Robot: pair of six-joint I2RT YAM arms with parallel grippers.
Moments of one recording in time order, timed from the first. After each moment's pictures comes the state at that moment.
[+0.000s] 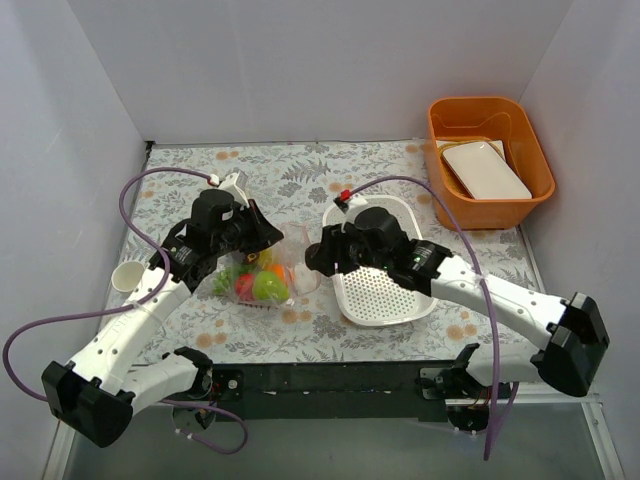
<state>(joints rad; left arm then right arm) -0.48 1.04 1.01 -0.50 0.15 -0.69 0.92 1.24 0.98 -0.24 -0.06 0.54</state>
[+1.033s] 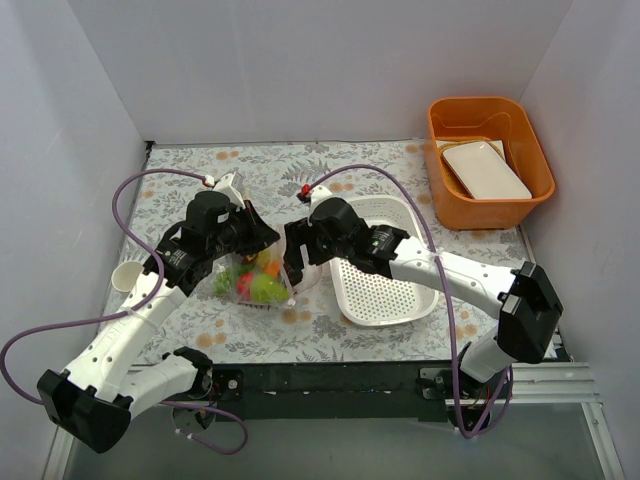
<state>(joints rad) -0.48 1.00 1.02 -0.53 0.14 -0.68 1.00 1.55 1.25 -0.30 0.04 0.44</state>
